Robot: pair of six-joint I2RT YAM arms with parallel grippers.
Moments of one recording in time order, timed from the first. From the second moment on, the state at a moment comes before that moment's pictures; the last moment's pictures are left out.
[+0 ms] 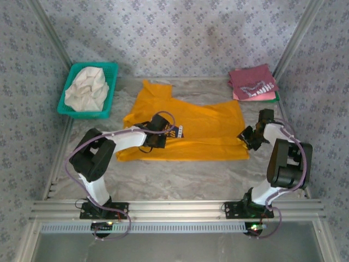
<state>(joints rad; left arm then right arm) -0.68 1.79 1.03 -0.40 -0.13 -0.46 -0.21 1.58 0.89 -0.59 -0.31 0.61</state>
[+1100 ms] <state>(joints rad) -0.68 1.79 1.02 -0.37 -0.15 -0.45 -0.18 1.59 0.89 -0.57 -0.30 0.66</state>
